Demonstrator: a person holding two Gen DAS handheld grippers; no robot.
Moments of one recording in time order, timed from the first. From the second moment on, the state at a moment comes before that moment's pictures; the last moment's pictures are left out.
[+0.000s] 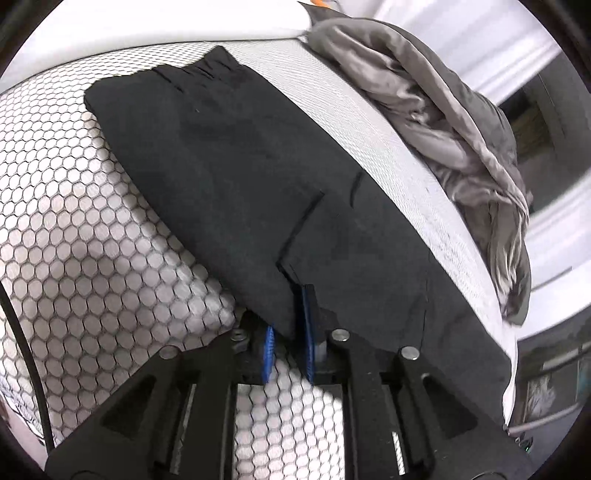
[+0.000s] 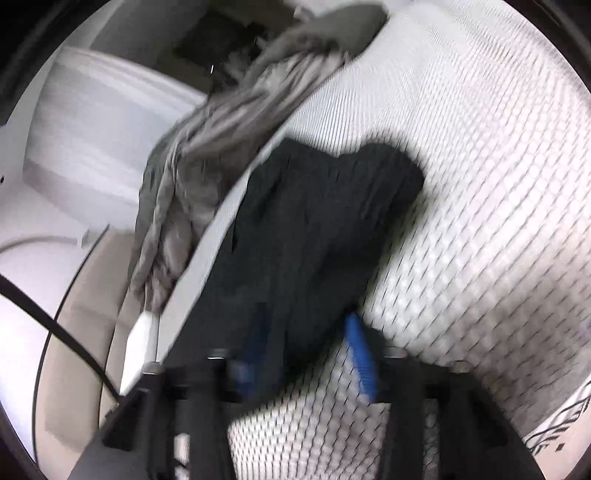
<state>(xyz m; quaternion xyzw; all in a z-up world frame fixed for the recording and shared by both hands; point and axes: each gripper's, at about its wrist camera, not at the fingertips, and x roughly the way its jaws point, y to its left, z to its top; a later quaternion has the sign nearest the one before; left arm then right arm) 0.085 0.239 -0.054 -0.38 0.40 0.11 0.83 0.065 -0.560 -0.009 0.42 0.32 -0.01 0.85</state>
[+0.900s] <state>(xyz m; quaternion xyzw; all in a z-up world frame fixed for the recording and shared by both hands) 0.109 0.040 -0.007 -0.08 0.39 0.00 0.92 0.107 -0.376 0.035 0.06 0.41 0.07 0.91</state>
